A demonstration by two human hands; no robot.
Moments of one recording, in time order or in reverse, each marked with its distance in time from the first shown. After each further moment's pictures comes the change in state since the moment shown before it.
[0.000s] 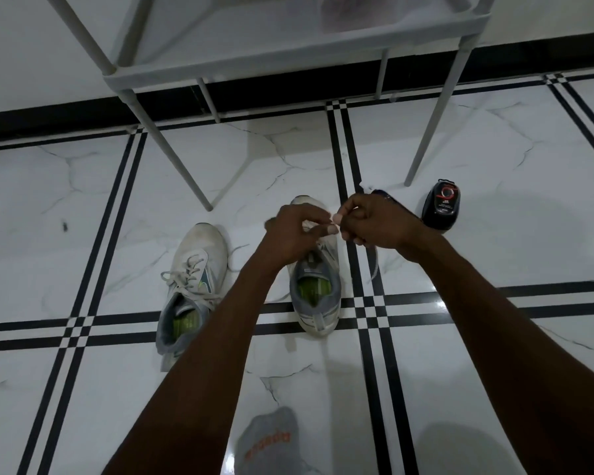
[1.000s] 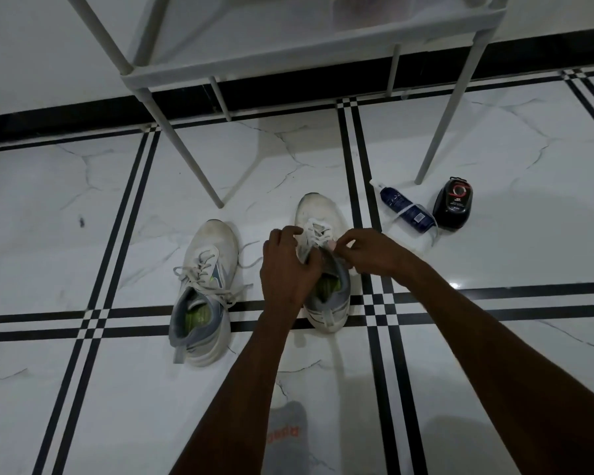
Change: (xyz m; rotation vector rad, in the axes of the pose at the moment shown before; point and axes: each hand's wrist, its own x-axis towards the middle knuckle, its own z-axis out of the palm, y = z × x) left_hand -0.069 -0.013 0.029 0.213 0.439 -0.180; right_hand 0.006 0.039 0.043 -0.206 -0.021 0.083
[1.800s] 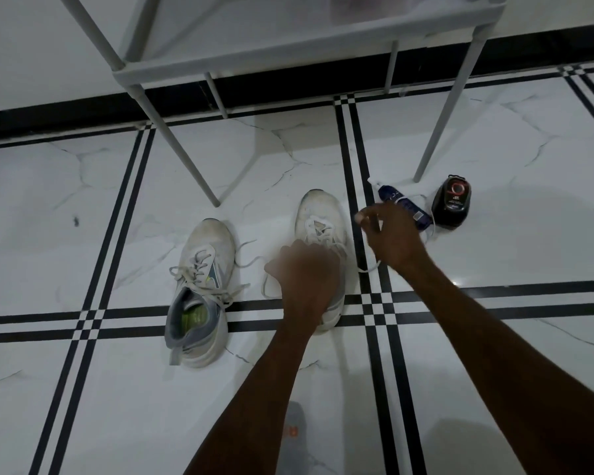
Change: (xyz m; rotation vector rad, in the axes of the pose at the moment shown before) left_hand -0.018 0.019 0.027 0.136 0.024 -0.014; right_hand 0.010 0.024 -0.015 -0.108 0.520 -0.183
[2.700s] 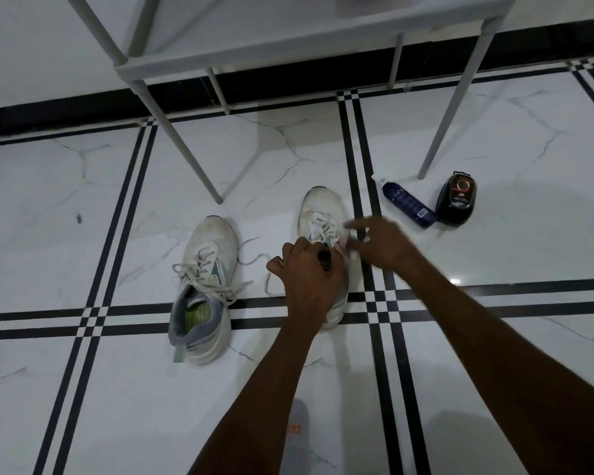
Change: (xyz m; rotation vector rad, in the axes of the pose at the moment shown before) left_hand -0.001 0.000 -0.002 0.053 -0.013 -0.015; right_hand -0.003 -0.005 0.019 -0.056 -0.280 0.056
